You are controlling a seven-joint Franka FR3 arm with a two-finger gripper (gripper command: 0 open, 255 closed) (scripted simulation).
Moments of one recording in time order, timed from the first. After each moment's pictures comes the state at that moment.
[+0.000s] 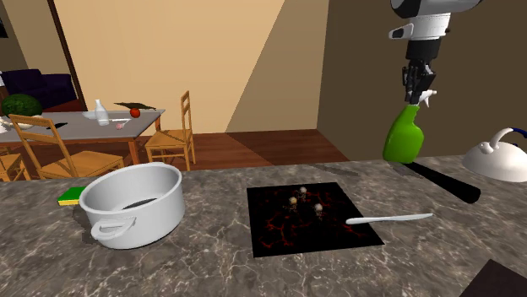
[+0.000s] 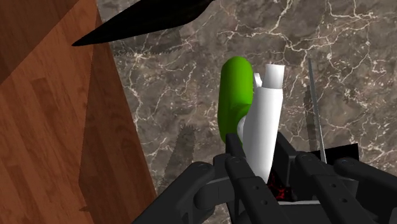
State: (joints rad) arm -0.49 0.48 -0.17 -1.47 0.01 1.99 -1.58
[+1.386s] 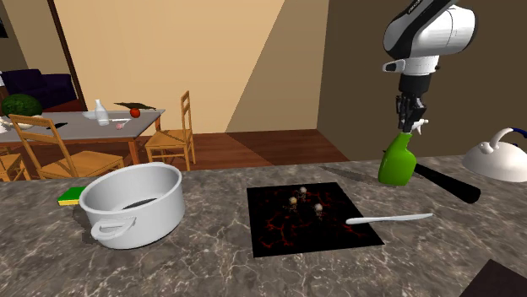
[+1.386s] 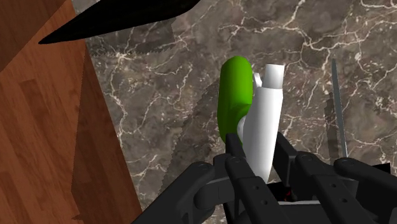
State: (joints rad) arm -0.50 0.55 -0.17 -1.58 0.02 2.18 -1.58
